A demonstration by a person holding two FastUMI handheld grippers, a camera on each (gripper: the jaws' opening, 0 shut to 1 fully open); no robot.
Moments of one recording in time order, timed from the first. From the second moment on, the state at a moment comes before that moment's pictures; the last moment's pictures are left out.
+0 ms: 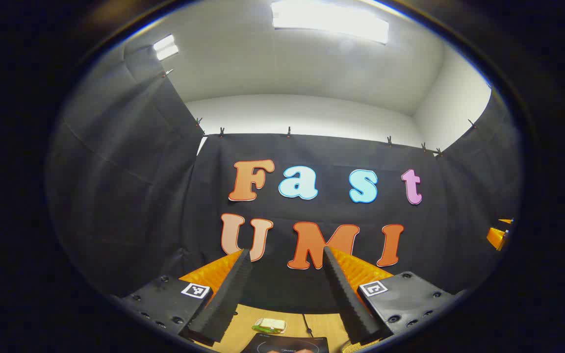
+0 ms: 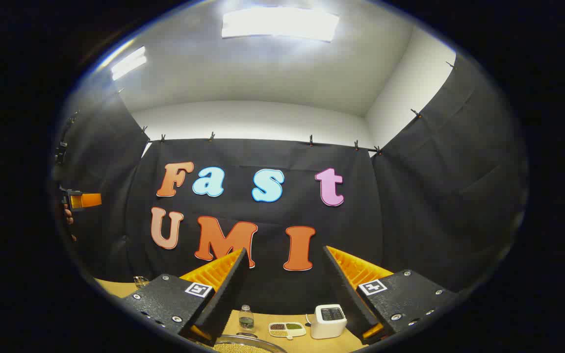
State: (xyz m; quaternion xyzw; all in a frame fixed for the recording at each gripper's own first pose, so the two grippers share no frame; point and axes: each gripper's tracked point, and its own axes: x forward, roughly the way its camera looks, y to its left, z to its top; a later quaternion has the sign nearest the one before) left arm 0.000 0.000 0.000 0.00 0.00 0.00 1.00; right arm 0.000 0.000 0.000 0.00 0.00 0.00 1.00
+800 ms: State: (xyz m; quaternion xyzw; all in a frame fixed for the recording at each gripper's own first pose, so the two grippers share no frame) left arm 0.005 0.006 -0.025 -0.02 0.02 -0.01 1.00; right arm 0.001 0.034 -0.018 0.01 0.02 0.03 1.00
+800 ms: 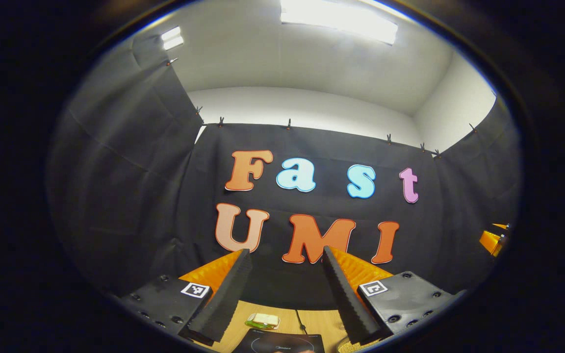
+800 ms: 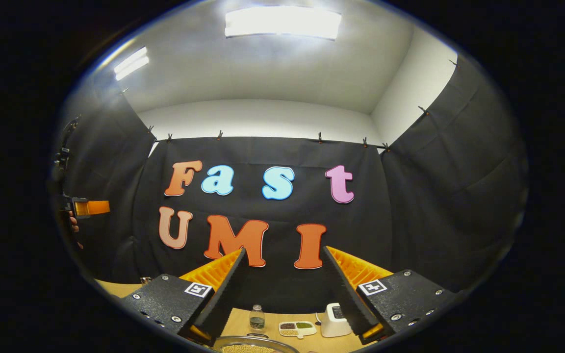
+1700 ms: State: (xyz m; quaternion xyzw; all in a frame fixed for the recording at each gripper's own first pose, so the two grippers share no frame) left arm -0.010 0.029 -0.049 0.00 0.04 -0.01 1.00; right arm -0.035 0.090 -0.128 -0.01 0.18 0.13 0.98
